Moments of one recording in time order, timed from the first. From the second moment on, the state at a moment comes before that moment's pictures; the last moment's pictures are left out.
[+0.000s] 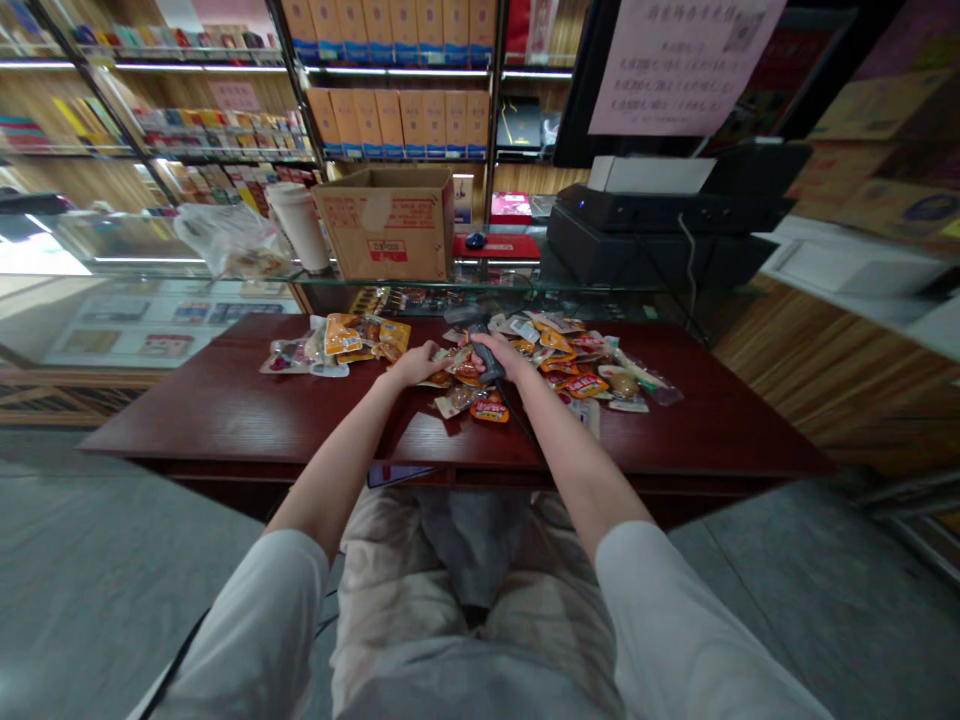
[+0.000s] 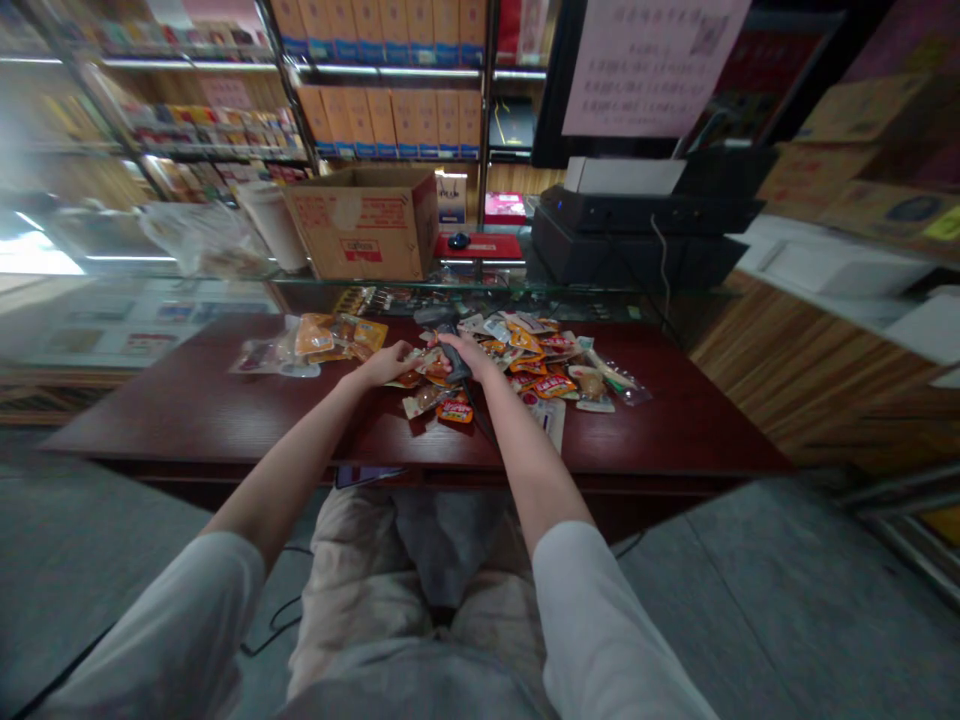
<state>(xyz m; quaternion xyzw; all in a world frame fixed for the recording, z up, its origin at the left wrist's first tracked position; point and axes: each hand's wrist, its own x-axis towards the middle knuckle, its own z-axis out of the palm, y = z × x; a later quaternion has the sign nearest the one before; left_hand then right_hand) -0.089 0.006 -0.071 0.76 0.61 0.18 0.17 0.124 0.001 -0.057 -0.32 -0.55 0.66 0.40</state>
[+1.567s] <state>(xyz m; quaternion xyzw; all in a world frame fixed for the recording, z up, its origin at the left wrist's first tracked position) -0.108 0.012 -0.097 0.50 0.51 0.55 0.43 0.126 -0.006 -0.058 -0.30 -0.52 0.69 0.39</state>
